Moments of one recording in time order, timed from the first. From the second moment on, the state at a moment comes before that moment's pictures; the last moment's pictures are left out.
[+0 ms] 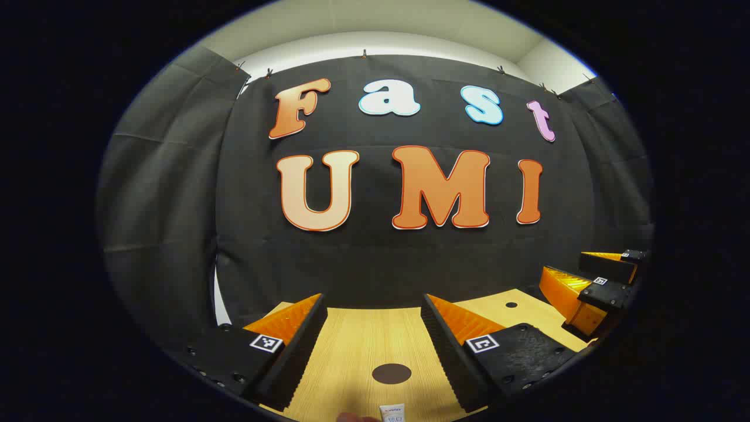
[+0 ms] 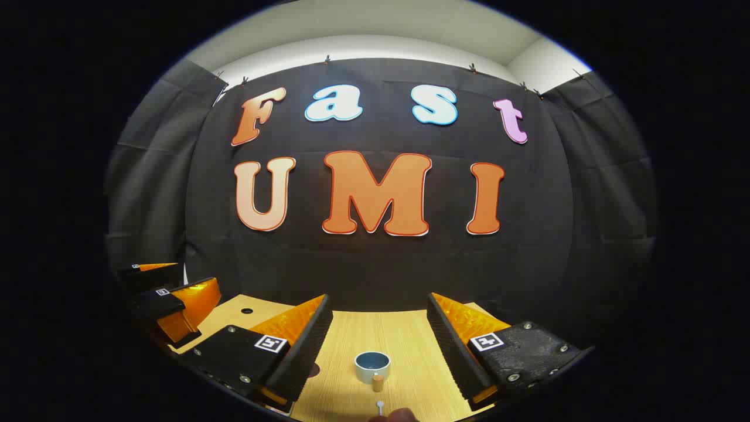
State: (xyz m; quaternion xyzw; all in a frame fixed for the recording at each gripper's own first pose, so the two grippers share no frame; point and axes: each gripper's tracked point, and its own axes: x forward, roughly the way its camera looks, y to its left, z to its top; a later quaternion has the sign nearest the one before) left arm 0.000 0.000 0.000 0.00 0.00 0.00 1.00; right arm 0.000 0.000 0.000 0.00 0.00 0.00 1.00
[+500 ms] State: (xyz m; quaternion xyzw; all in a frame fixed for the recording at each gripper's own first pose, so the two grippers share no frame) left arm 0.004 -0.005 -0.004 0.00 0.01 0.00 1.00; right arm 0.004 -0.003 -0.003 0.00 0.00 0.01 1.00
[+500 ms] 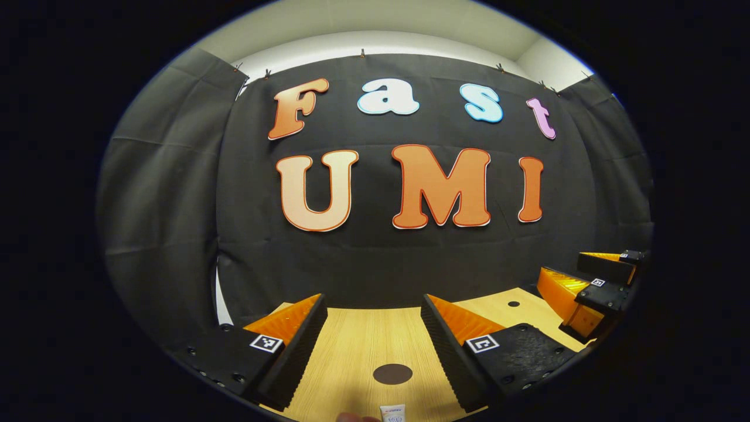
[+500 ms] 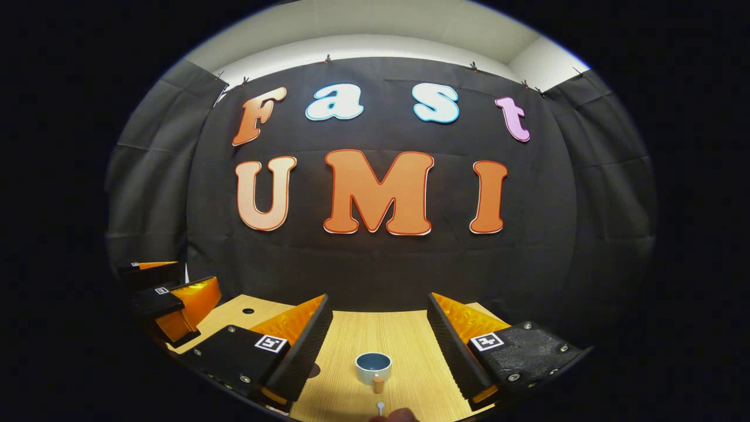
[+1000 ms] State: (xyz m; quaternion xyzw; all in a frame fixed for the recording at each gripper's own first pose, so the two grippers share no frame) left arm -0.001 -0.012 -0.004 0.01 0.01 0.01 1.00; right arm 0.003 -0.009 -0.004 0.00 0.00 0.01 1.00
